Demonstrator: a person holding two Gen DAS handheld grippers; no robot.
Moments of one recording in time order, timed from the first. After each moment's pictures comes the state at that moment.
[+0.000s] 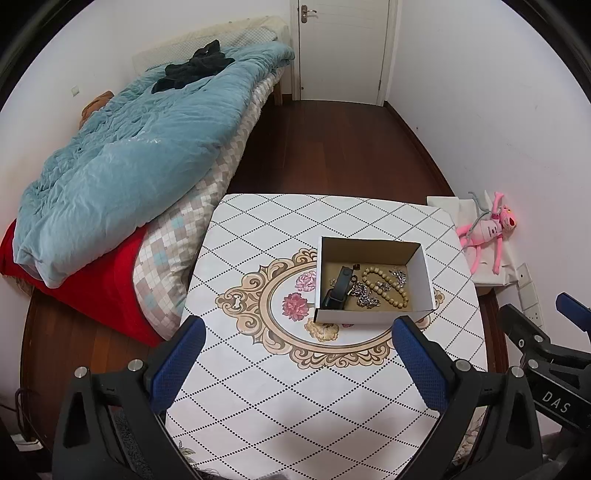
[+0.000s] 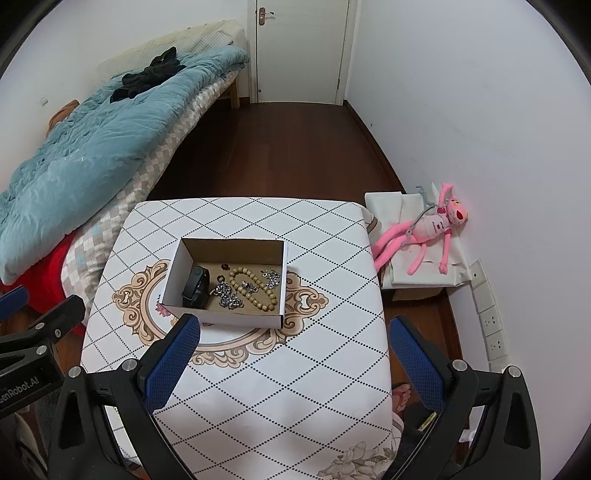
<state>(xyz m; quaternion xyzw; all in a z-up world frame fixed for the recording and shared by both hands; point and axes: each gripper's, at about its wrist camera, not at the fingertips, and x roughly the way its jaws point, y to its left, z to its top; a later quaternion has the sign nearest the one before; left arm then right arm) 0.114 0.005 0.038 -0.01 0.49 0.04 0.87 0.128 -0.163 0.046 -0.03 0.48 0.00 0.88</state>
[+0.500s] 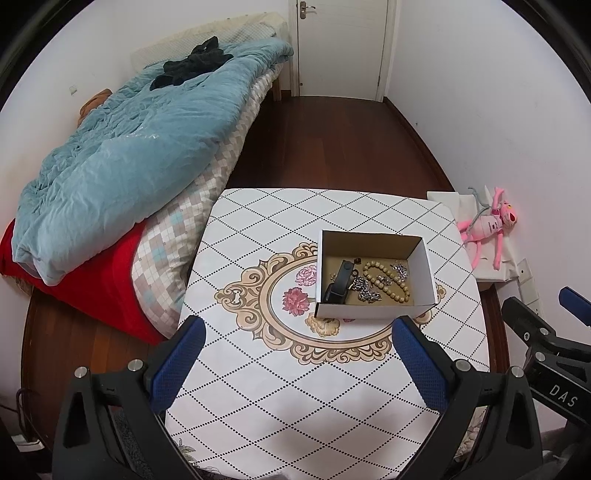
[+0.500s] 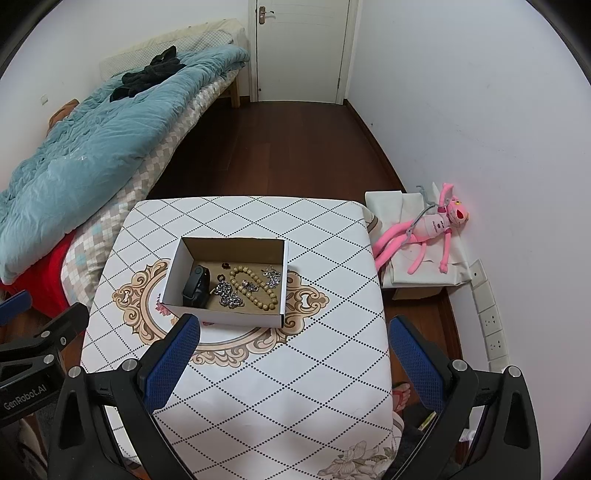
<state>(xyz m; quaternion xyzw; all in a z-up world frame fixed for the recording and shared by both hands) 0.113 0.008 0.030 -0.01 0.49 0.04 0.87 0.128 -0.162 0.046 -0.03 0.48 0.00 0.88</state>
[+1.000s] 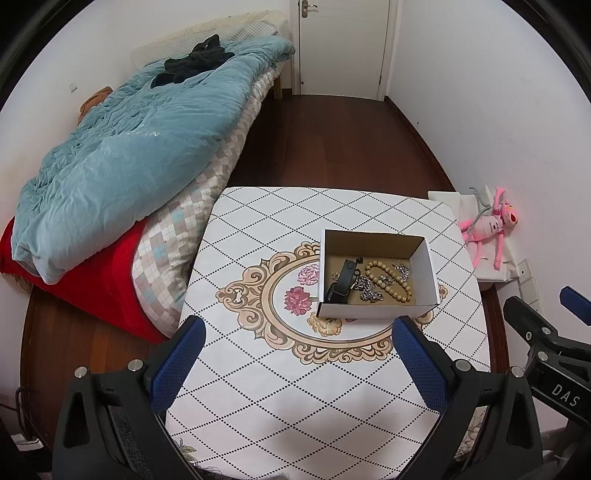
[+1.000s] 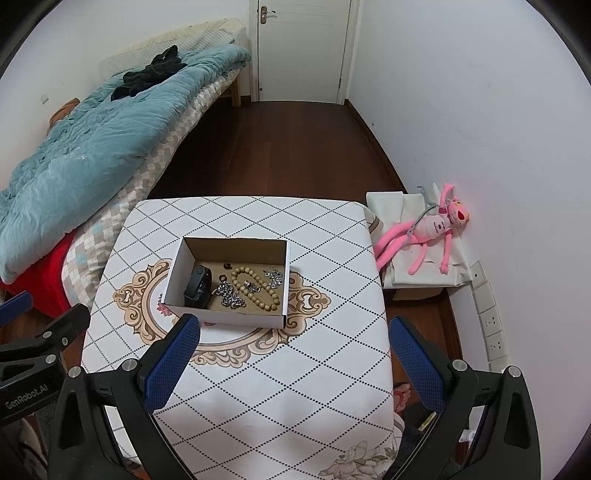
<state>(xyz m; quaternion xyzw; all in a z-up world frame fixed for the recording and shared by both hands) 0.114 0.013 0.028 -0.02 0.50 0.04 0.87 0.129 -0.160 0.044 -0.03 0.48 0.00 0.88</state>
